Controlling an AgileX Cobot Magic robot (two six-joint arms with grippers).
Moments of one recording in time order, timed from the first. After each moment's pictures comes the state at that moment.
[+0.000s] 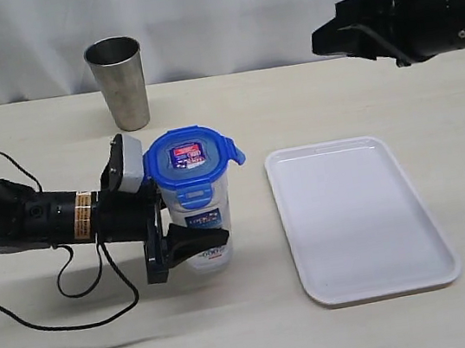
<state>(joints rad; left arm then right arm) -0.26 2.19 -0.93 1.37 -1.18 -0.44 0.14 1.39 -1.00 1.05 0.56 -0.75</state>
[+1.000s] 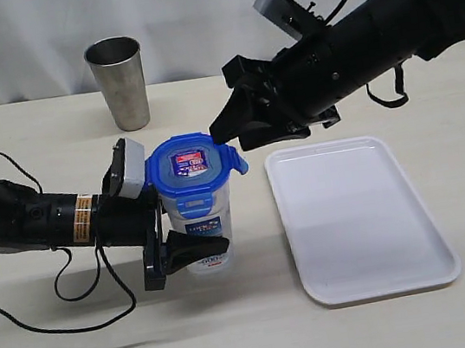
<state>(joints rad) -0.26 2.19 -0.93 1.41 -1.18 -0.44 0.30 1.75 -1.24 1.00 0.94 -0.51</state>
